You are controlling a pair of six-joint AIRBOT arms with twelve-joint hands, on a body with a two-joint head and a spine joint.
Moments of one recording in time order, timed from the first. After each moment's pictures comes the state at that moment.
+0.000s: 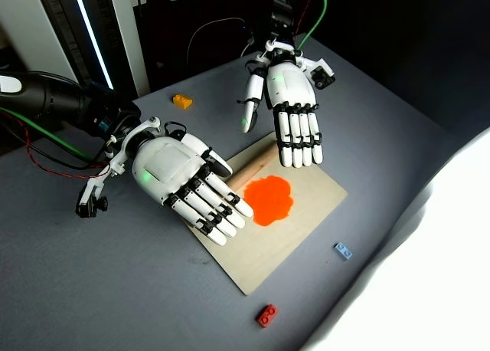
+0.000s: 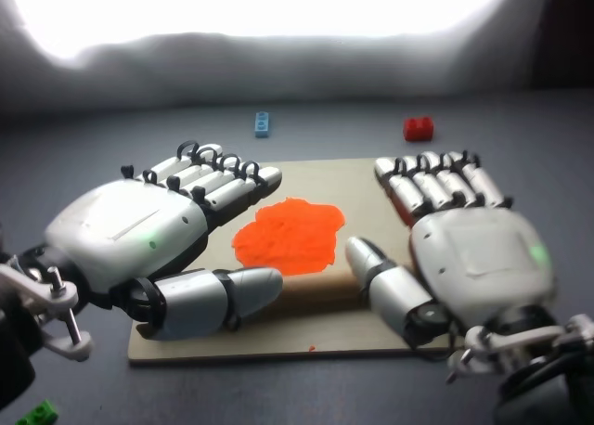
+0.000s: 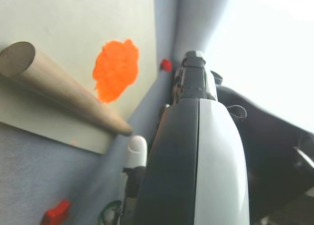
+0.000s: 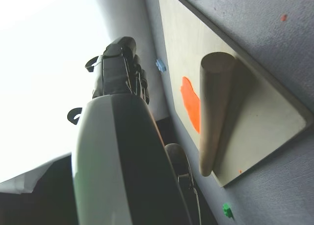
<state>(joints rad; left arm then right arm) 0.75 -0.91 0.83 -0.32 -0.74 1.16 -0.74 -1.46 0.89 0.88 1.43 -1.71</state>
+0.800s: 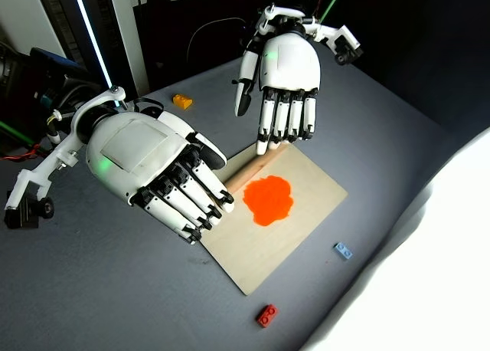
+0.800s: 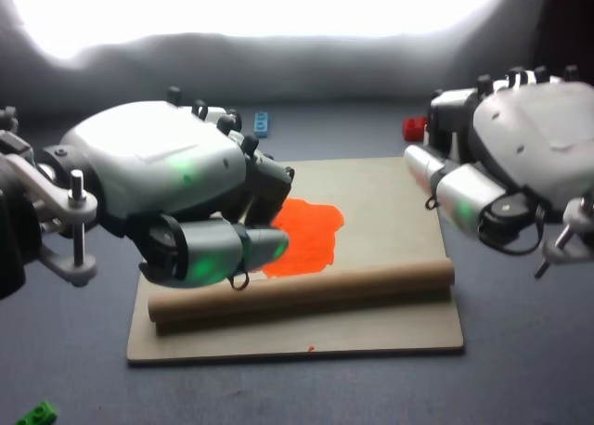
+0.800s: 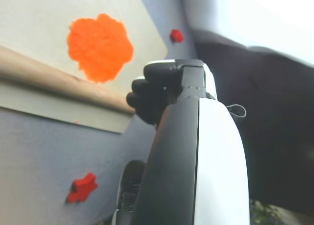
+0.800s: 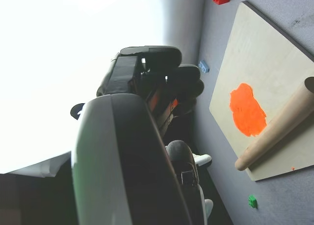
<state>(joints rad) 0.33 -0.79 0.76 -0.30 -0.20 1.35 -0.55 -1.09 0.72 0.88 1.11 -1.72</state>
